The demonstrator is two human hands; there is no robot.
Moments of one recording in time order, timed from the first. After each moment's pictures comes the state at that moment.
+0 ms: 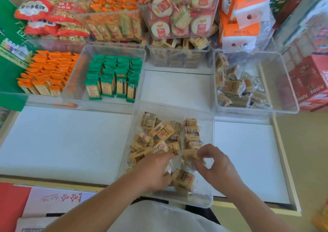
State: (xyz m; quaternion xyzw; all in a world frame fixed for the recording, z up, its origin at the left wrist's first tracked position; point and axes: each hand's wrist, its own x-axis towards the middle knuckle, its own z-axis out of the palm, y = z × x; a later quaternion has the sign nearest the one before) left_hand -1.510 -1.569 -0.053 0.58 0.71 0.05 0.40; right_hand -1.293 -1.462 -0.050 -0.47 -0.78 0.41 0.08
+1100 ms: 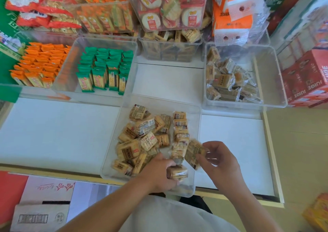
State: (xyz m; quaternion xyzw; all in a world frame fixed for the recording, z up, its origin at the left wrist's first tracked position) left_hand -1.442 -1.566 -0.096 0.50 0.72 0.05 0.48; right_hand -1.248 -1.461 -0.024 -0.54 -0.62 0.55 0.17
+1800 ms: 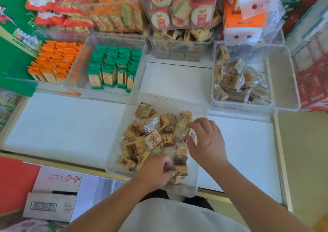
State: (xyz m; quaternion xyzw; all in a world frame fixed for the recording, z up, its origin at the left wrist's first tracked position) left_hand -1.441 -1.575 -0.090 0.42 0.79 0.10 0.44; right_hand -1.304 -1.420 -0.064 -0.35 -0.90 0.17 0.19
